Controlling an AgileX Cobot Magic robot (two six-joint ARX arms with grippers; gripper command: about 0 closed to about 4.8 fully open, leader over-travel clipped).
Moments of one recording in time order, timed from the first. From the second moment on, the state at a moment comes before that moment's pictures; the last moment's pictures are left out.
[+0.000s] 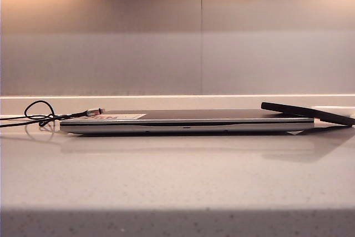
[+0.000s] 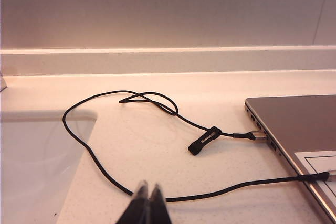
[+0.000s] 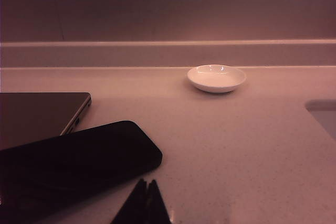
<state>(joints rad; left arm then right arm) 0.00 0.00 0.01 0.03 0.07 0.01 0.00 0.00 0.01 0.00 0.00 0.00</state>
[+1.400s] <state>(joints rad) 0.00 0.62 0.49 0.18 0.07 -0.08 0.01 0.49 0.64 -0.08 -0.16 0.03</state>
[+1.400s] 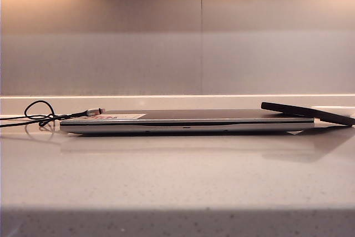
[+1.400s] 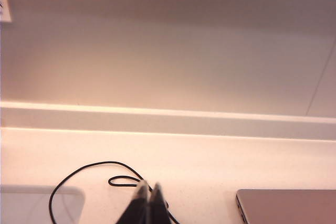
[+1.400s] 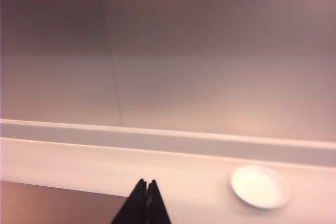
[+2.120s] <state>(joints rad) -0.24 0.92 0.62 0.05 0.07 0.21 0.57 0.59 0.72 -0.27 -0.05 -0.13</state>
